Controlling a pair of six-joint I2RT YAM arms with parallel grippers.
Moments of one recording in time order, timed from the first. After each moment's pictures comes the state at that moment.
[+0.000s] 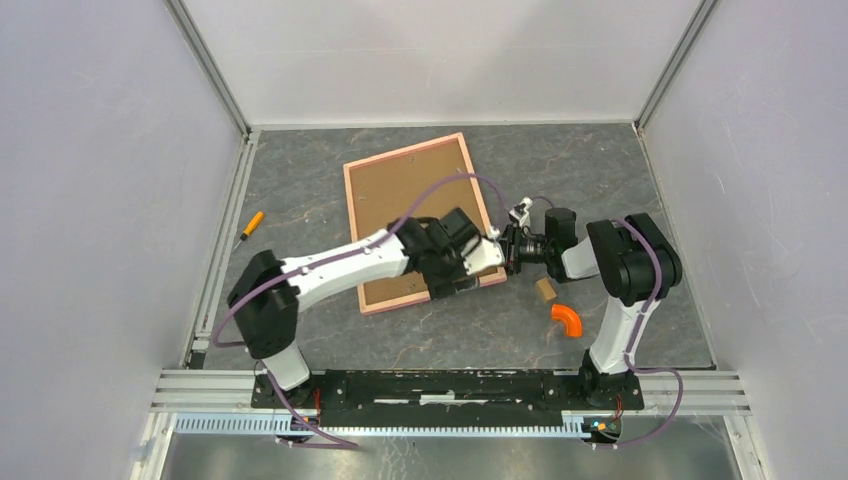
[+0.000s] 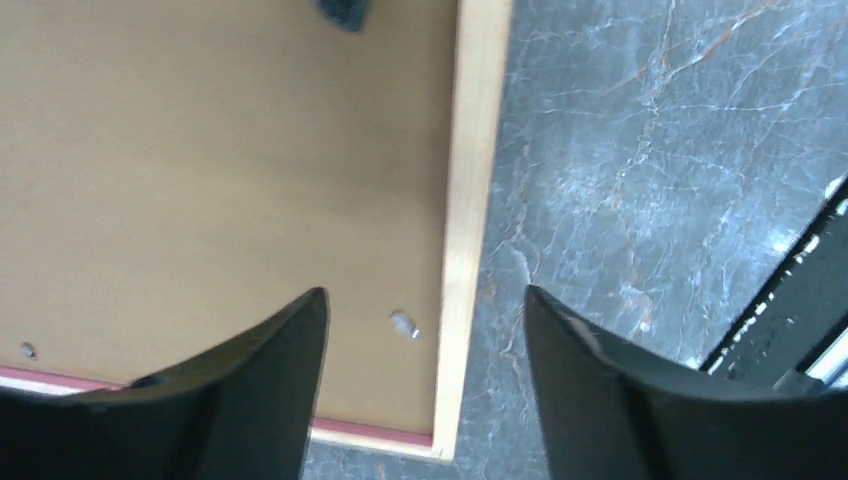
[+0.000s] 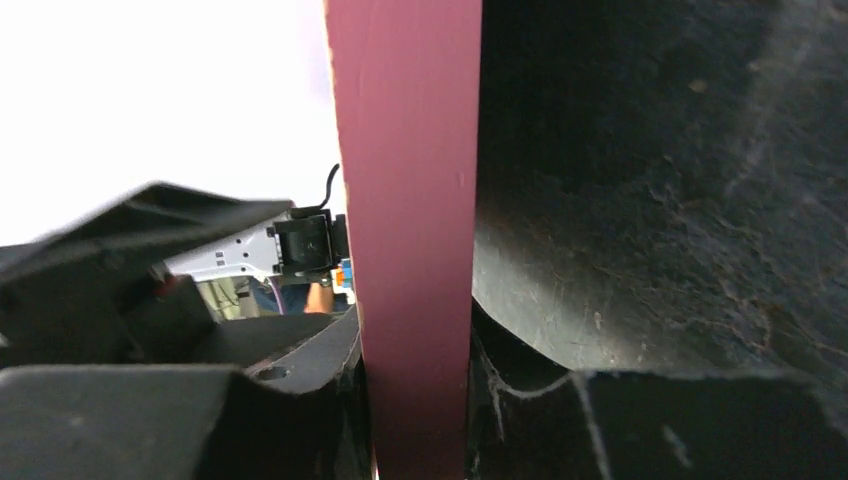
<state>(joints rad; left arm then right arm) -1.02 1.72 1.33 -0.76 -0.05 0.37 0.18 1.92 0.59 0.75 -1.13 0.96</state>
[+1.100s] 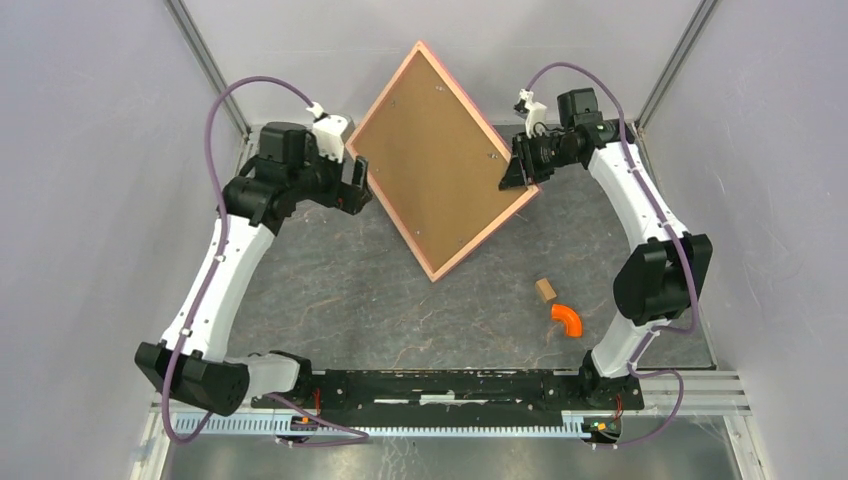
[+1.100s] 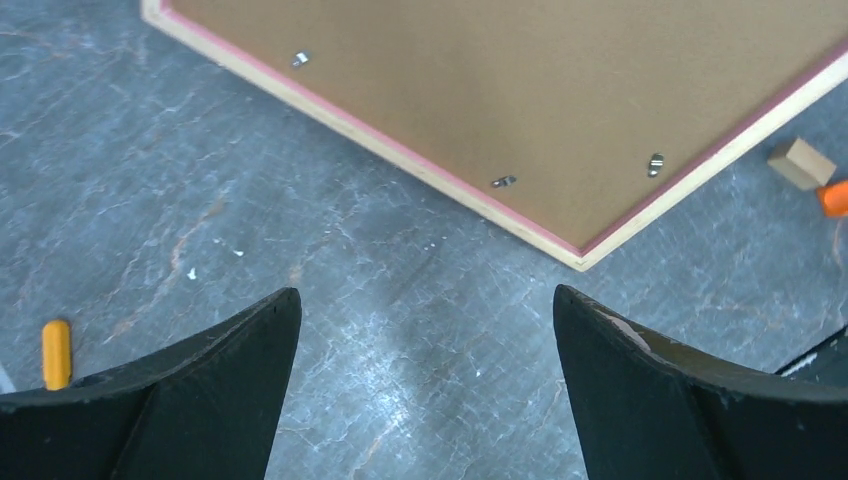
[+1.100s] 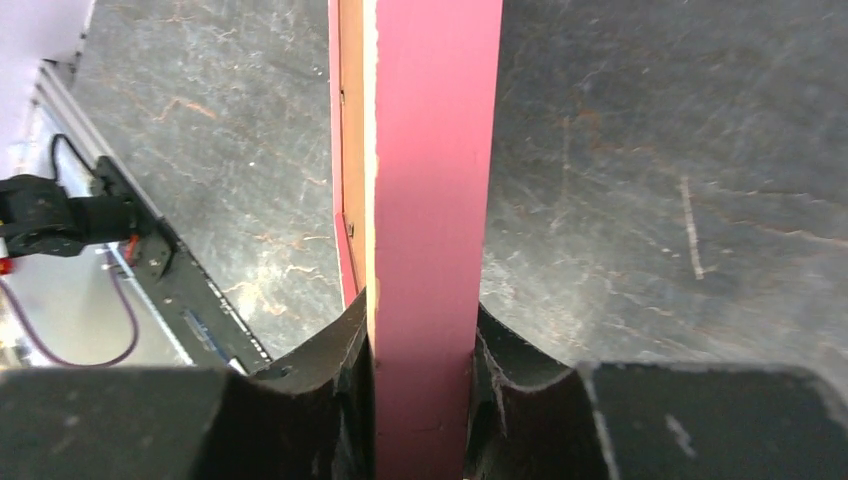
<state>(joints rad) -0.30 1.28 1.45 -0.82 0.22 0.10 0.16 1.76 1.69 -0.90 -0.70 -0.10</state>
